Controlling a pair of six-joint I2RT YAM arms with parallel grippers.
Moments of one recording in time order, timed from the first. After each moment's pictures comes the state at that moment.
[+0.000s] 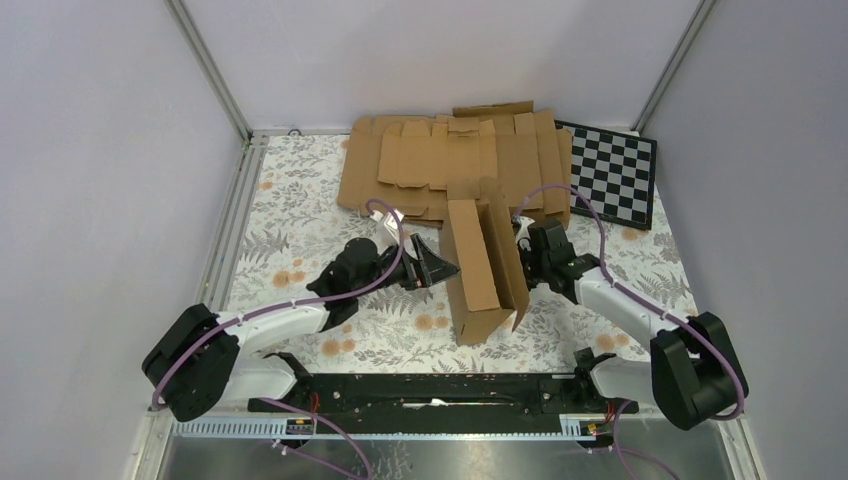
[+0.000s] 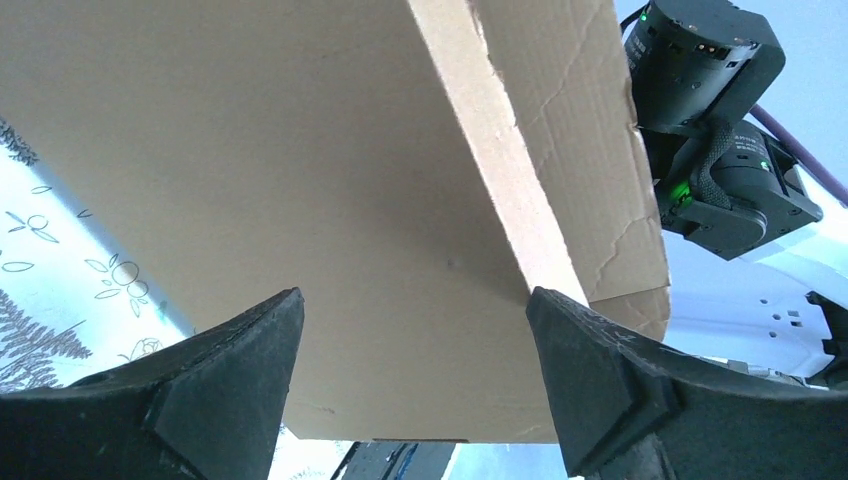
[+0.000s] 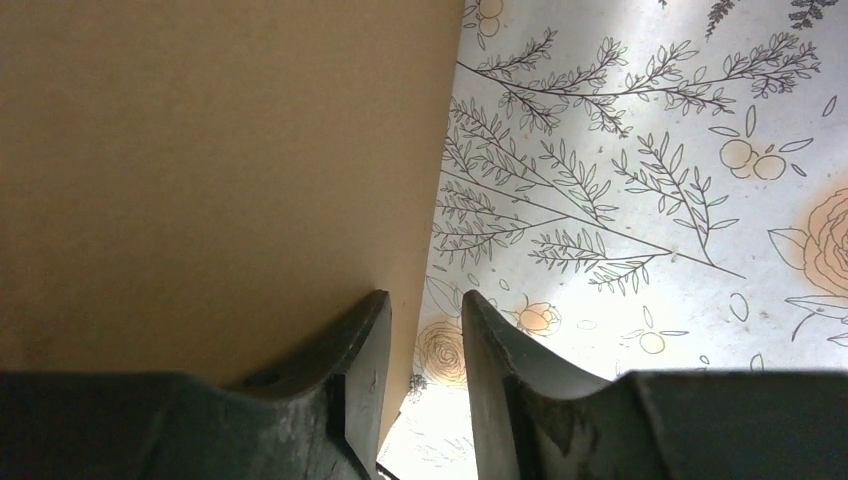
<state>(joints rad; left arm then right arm) -0.76 1.23 0.49 0.53 0.32 -0.99 0.43 1.25 0.62 -0.27 -0.38 0.41</state>
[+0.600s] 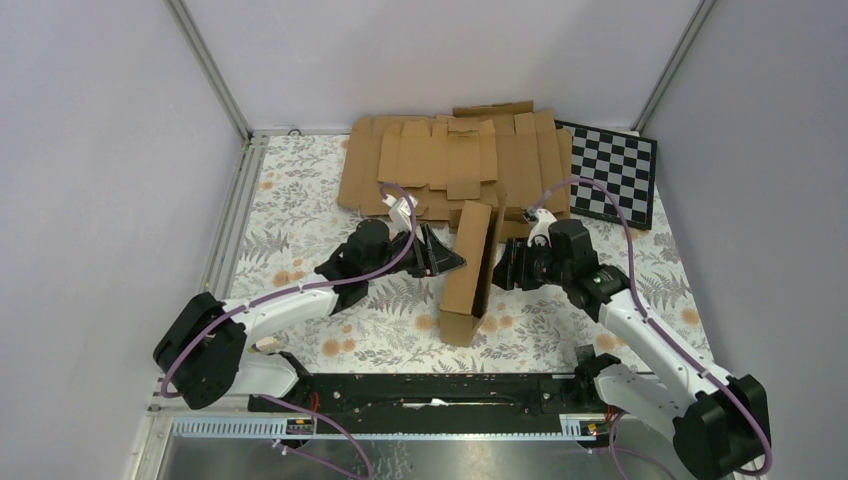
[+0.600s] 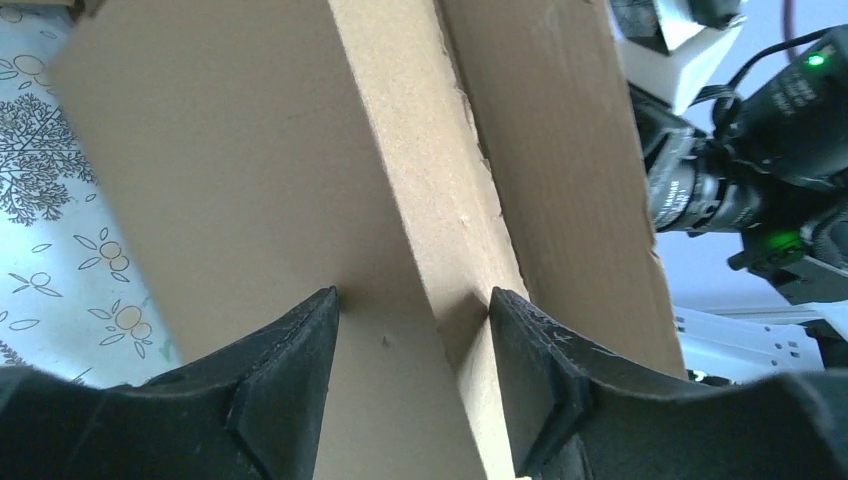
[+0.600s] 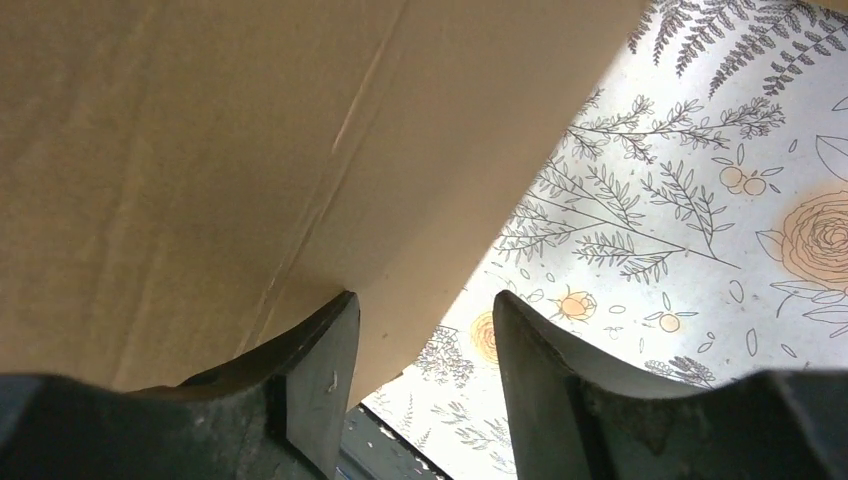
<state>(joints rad) -0.75 1.30 0.66 0.40 0.37 -0.91 0.43 0.98 0.63 -0.35 -0.38 0.43</state>
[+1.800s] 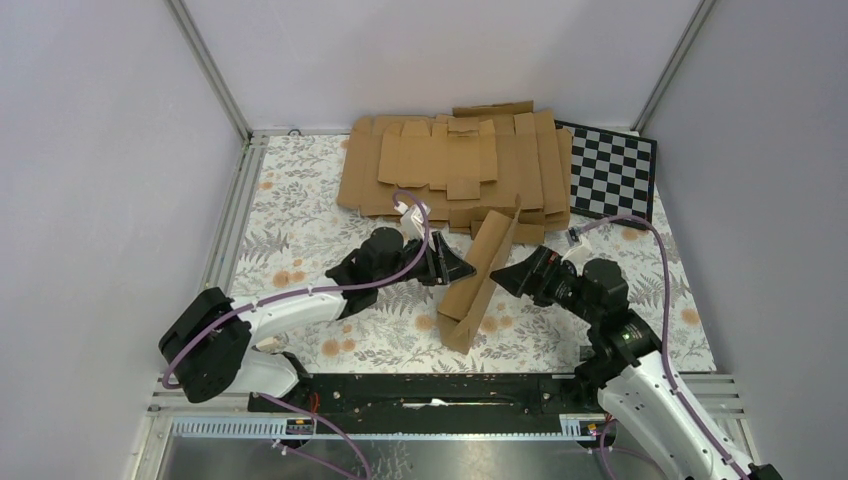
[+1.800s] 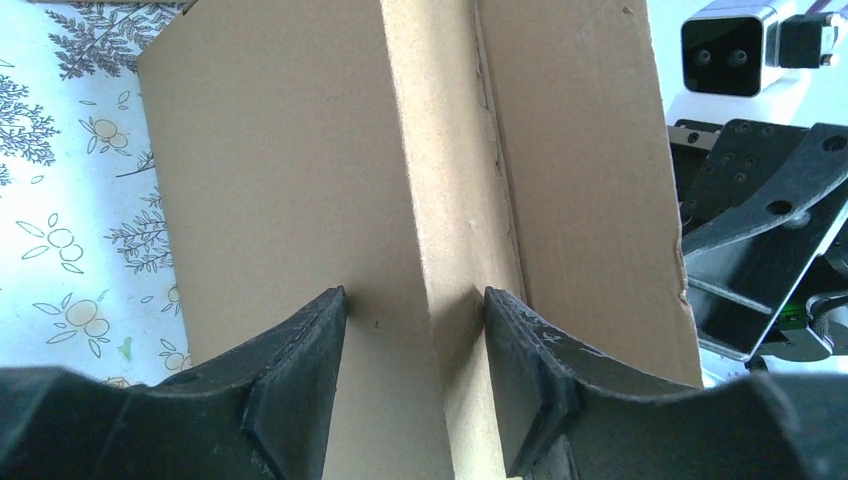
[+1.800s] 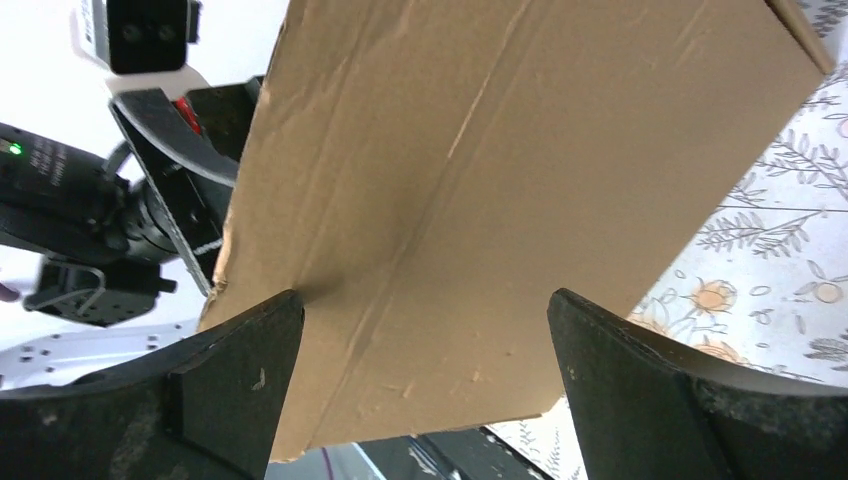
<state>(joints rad) -0.85 1.34 0.68 0.39 0.28 -0.91 0.43 0.51 0.43 -0.26 -0.33 0.86</state>
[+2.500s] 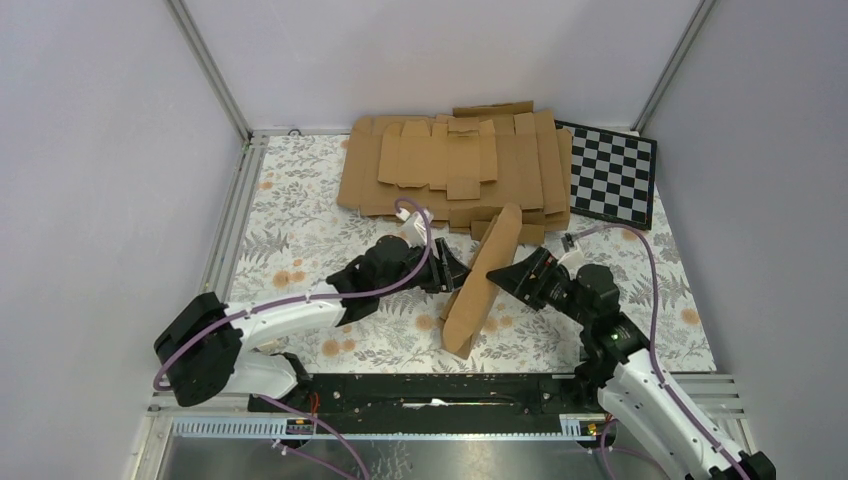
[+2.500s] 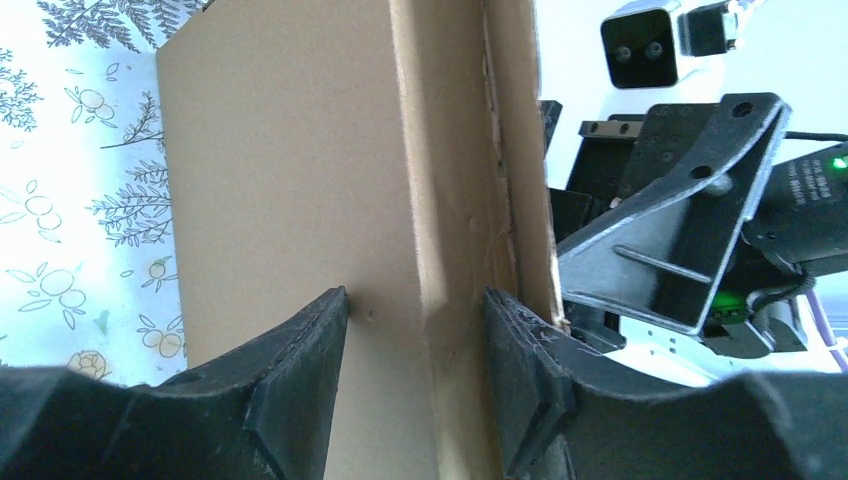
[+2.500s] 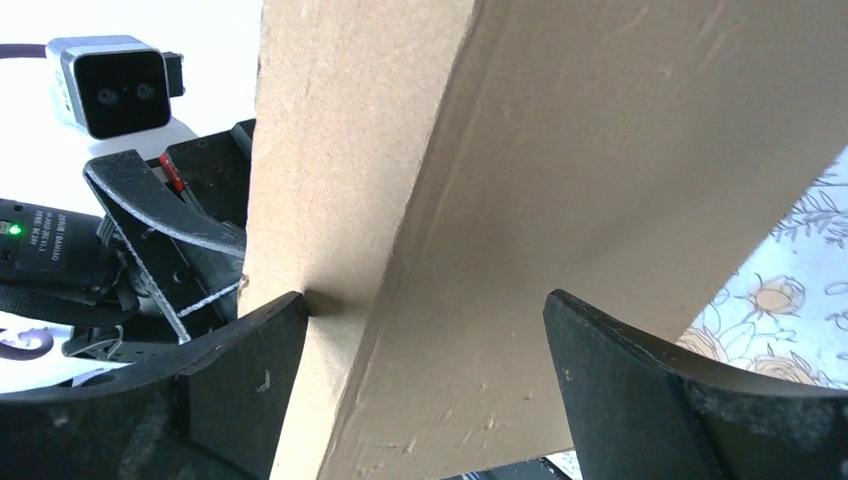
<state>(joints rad) -0.92 1.32 0.68 0.35 0.18 -0.93 0.43 0.52 0.30 -0.08 -0.35 1.05</state>
